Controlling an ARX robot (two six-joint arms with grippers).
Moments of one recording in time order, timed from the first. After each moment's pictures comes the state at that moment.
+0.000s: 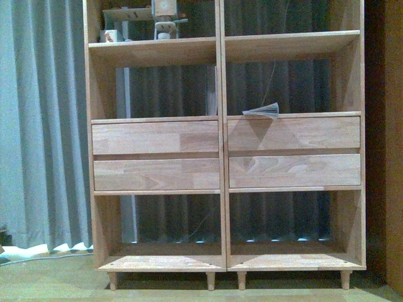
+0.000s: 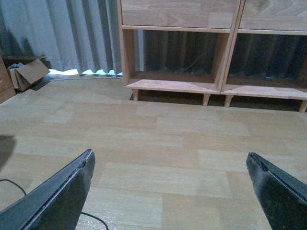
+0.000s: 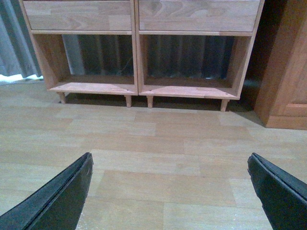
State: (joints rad) left arm -0.01 0.00 0.01 -0.01 0.00 0.00; right arm 0.00 0.00 0.02 0.00 0.00 0.00
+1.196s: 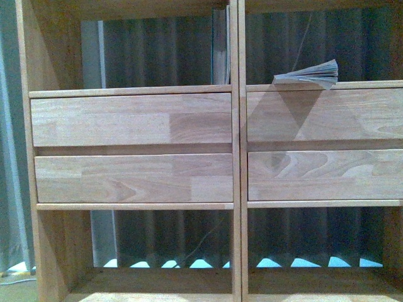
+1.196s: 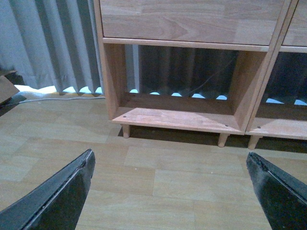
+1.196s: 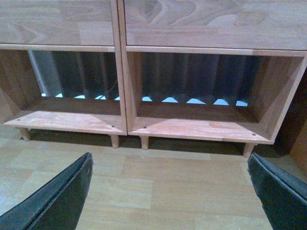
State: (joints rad) left arm -0.01 0.00 0.01 -0.01 0.00 0.00; right arm 0.00 0.00 0.02 0.00 0.00 0.00
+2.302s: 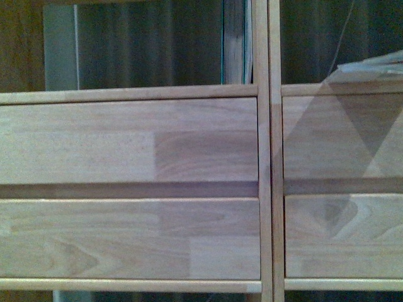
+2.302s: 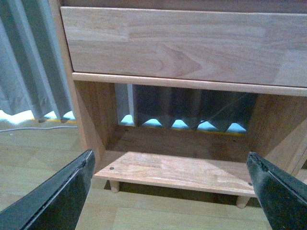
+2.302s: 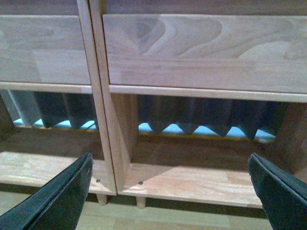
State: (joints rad) left arm -0.01 0.00 0.01 -0.01 0.00 0.00; right arm 0.00 0.00 0.02 0.00 0.00 0.00
